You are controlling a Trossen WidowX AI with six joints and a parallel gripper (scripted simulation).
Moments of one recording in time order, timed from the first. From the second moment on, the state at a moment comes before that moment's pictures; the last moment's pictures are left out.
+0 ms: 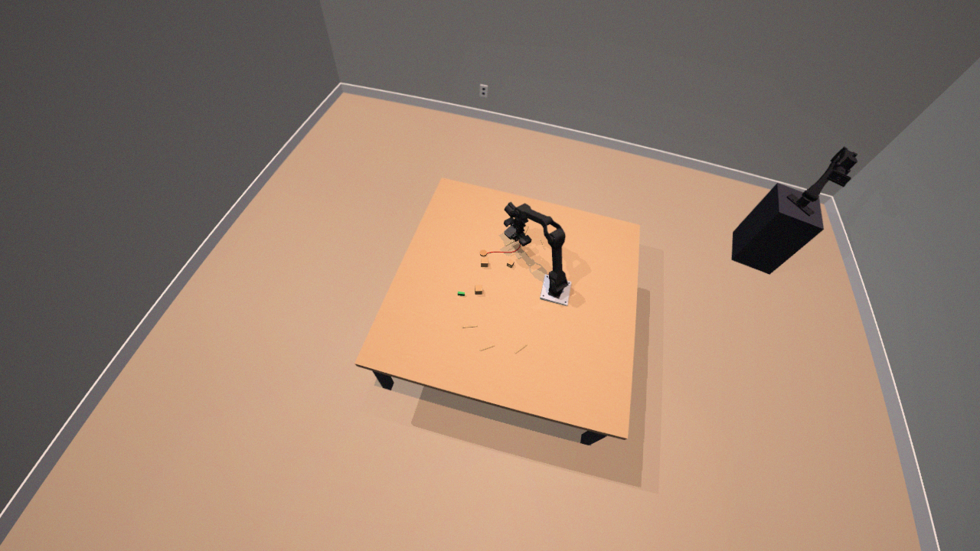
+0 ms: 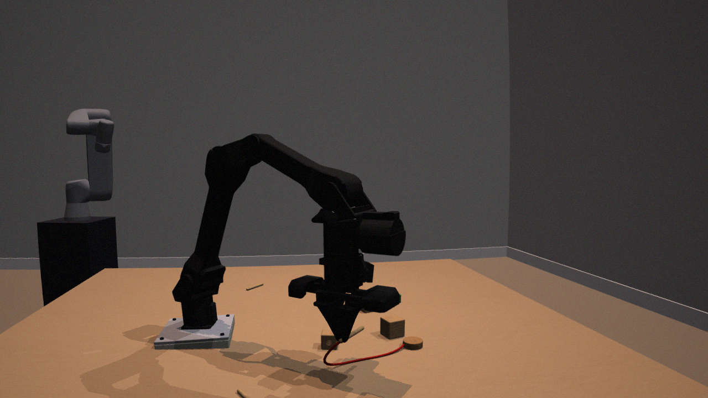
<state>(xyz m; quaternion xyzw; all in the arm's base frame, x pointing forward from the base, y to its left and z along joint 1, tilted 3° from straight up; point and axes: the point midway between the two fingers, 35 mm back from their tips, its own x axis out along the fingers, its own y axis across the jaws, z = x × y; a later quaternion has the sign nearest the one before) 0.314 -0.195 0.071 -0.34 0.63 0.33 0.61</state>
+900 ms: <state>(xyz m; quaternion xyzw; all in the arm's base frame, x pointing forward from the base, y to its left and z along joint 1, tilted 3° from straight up) 0.327 -0.201 0.069 -0.48 0.53 0.48 0.51</state>
